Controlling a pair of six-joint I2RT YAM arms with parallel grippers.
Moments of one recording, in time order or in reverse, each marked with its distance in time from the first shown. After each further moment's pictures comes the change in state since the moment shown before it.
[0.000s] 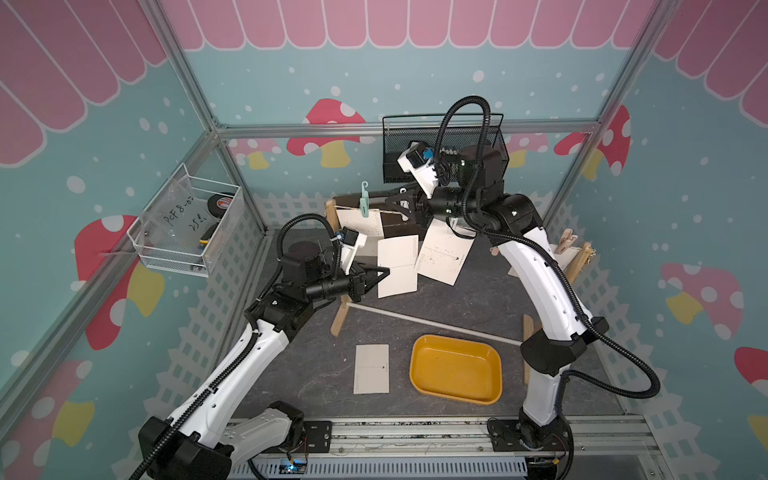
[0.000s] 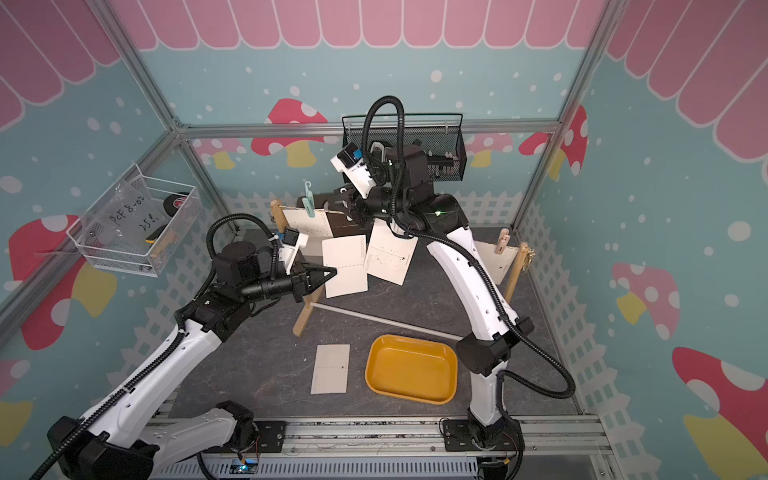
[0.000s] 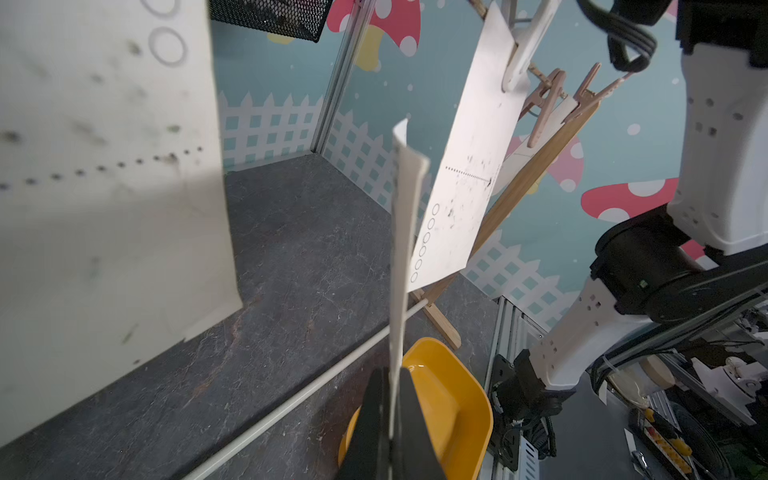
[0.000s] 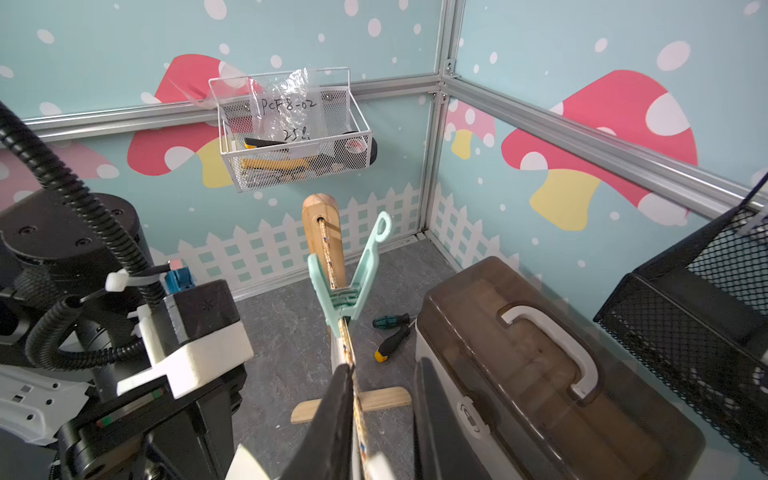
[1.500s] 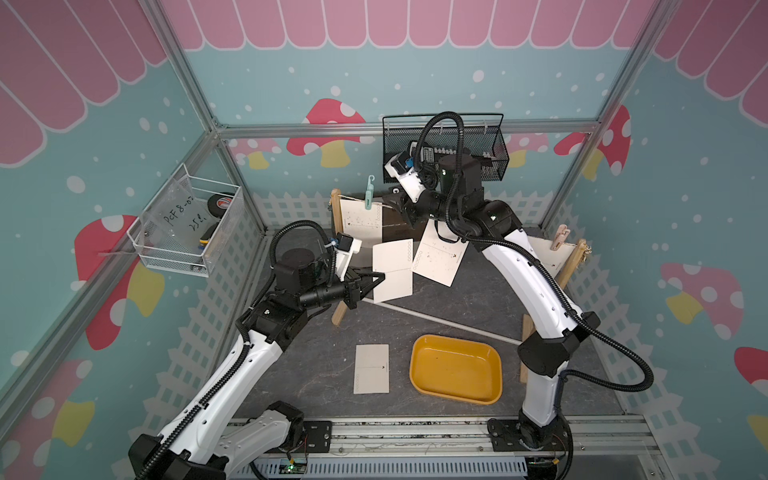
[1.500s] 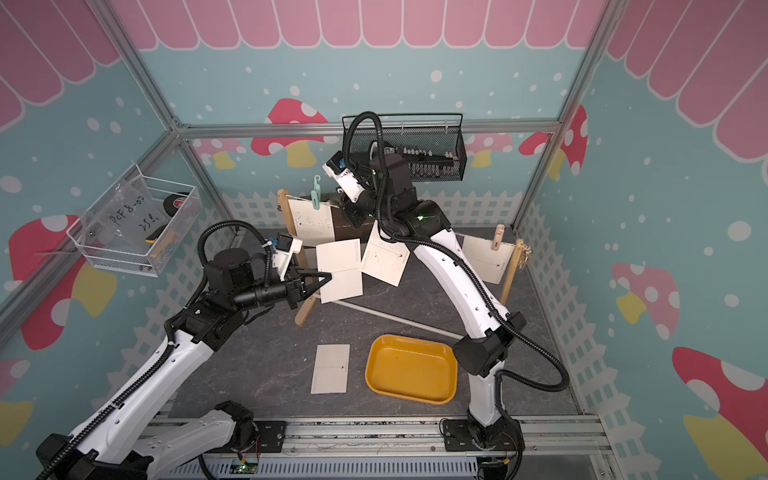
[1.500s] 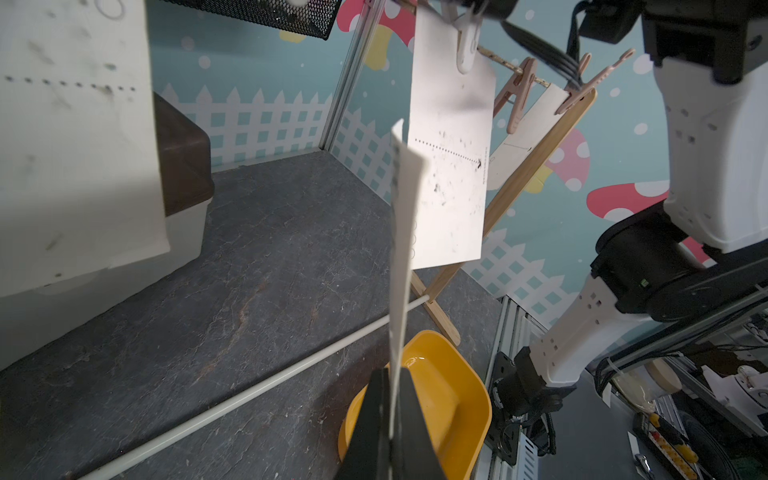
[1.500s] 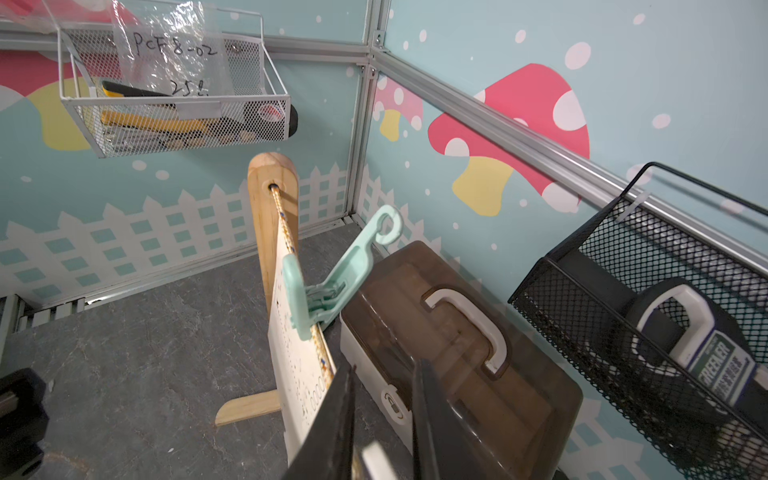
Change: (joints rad) left arm 0.000 -0.073 -0.033 -0.047 -0.034 -0.003; right arm 0.053 0.009 -0.129 0.109 0.279 -0.113
